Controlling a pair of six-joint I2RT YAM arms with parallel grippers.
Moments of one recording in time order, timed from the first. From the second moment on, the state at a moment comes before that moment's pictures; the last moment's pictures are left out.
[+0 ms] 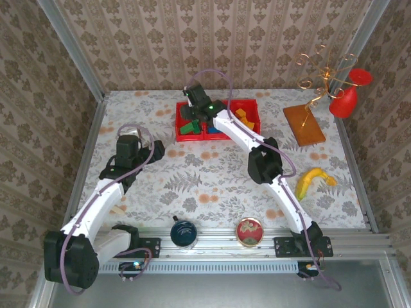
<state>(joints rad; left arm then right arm) -0.25 1.04 0.67 -0.26 -0.05 -0.44 0.61 2.59 2.53 -0.63 0.10 0.24</state>
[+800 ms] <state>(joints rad) -0.20 0.97 0.61 -0.15 -0.09 -0.34 0.61 2.26 2.22 -0.67 0.23 0.22</state>
